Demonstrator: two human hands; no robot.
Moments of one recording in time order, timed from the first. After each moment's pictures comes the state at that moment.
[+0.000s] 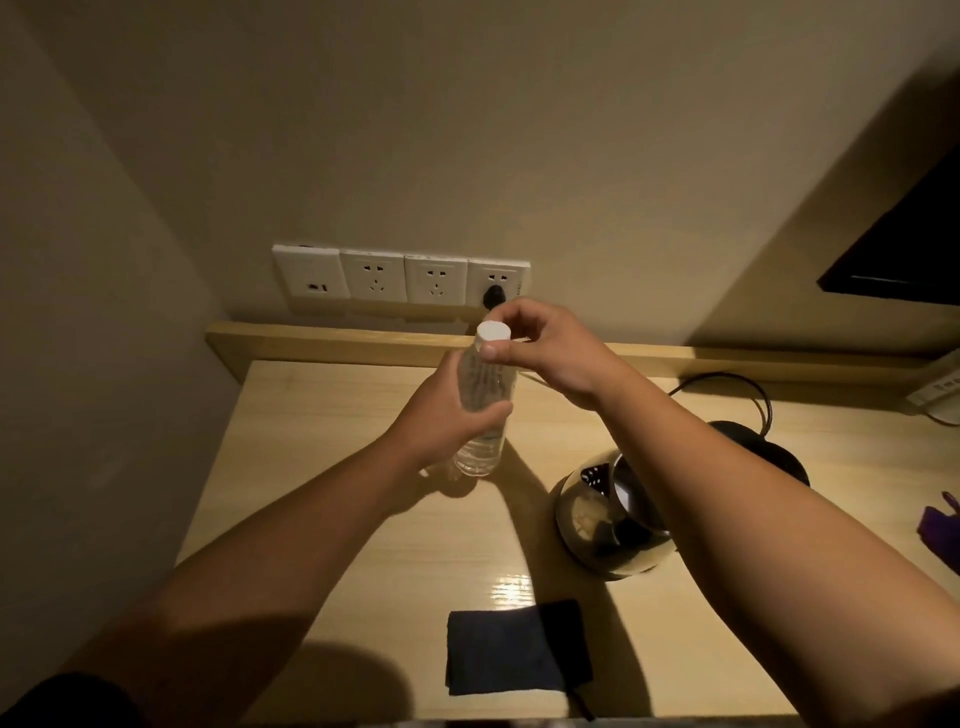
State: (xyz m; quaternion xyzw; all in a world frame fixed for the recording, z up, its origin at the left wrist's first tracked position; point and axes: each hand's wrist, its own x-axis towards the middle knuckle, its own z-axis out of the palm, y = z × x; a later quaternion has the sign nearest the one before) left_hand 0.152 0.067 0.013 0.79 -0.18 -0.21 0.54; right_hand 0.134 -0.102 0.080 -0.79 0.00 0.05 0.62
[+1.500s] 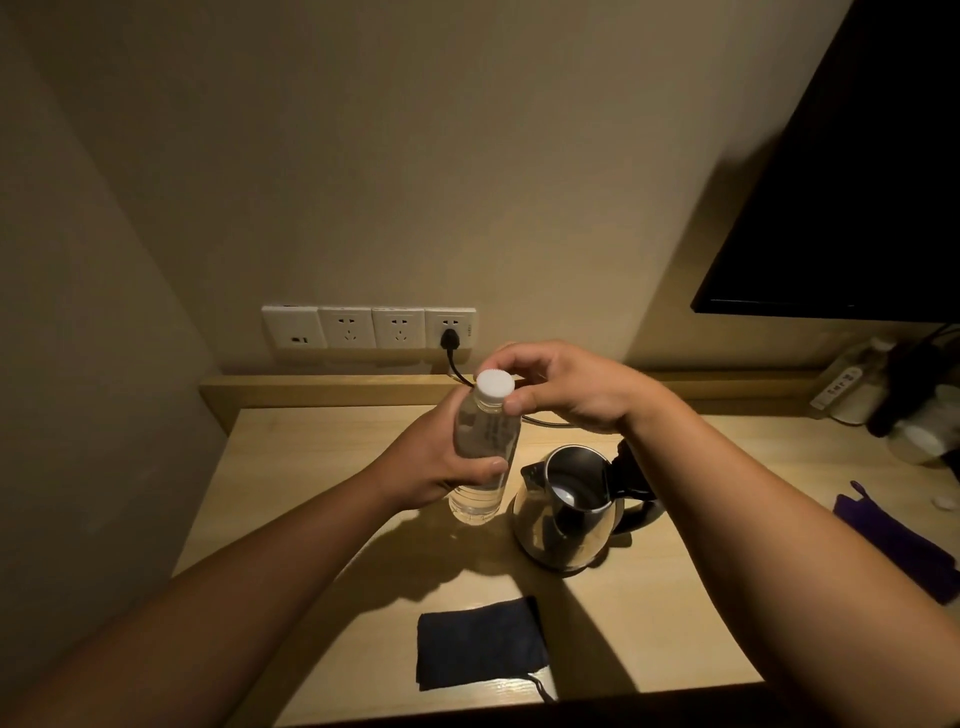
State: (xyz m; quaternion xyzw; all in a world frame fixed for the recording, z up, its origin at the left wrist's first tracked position) left_hand 0.069 0.064 0.093 0.76 -0.34 -0.22 0.50; right_hand 0.029 -0.133 0.168 -0.74 -0.12 0.16 0.64
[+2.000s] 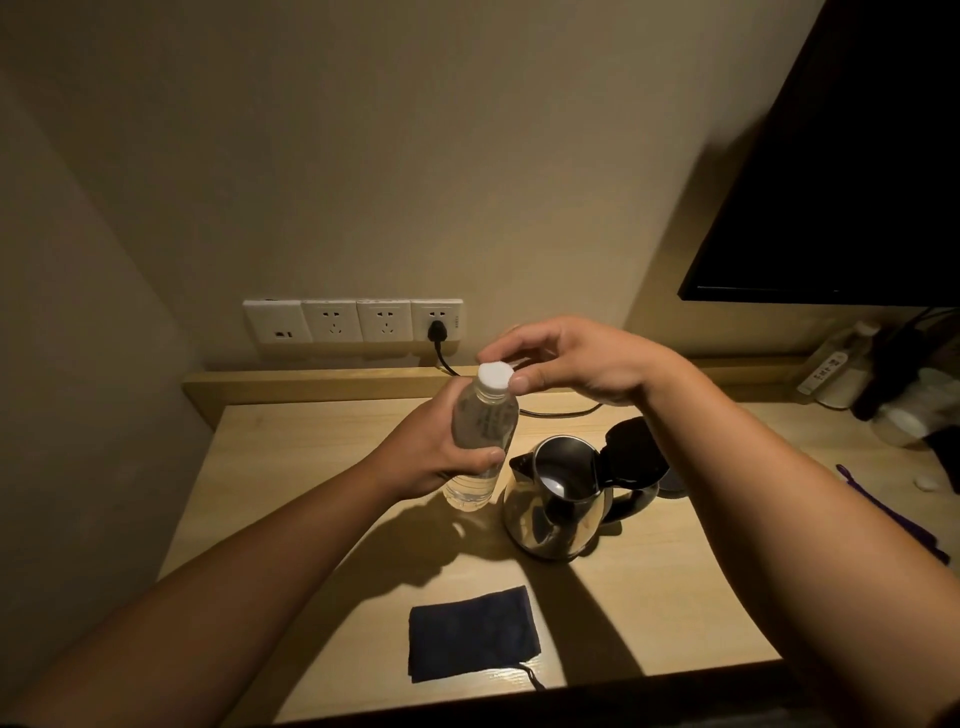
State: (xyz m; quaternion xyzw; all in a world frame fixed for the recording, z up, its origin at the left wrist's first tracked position) left_hand 0.070 0.052 0.090 0.77 -0.34 -0.22 0.49; right_hand 0.025 -0.154 0.187 -0.78 -0.10 0.17 0.59
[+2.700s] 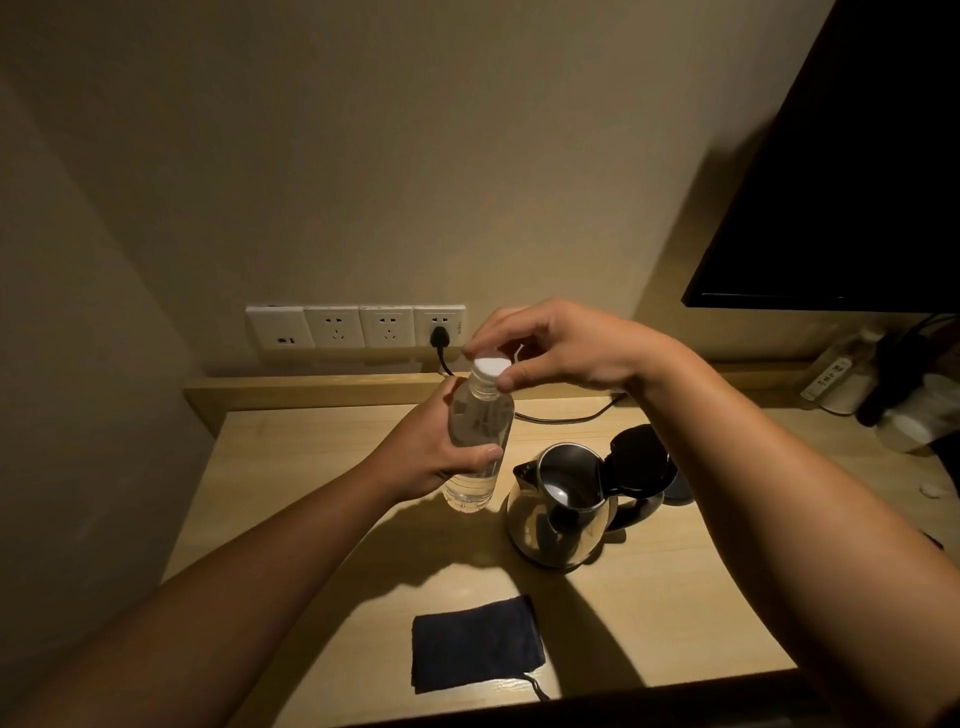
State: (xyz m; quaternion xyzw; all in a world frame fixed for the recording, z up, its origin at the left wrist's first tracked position) left_hand 0.078 0.053 0.093 0.78 -0.33 -0.21 0.49; right_hand 0.034 -0.139 0.215 -0.88 -0.17 0.11 0.43
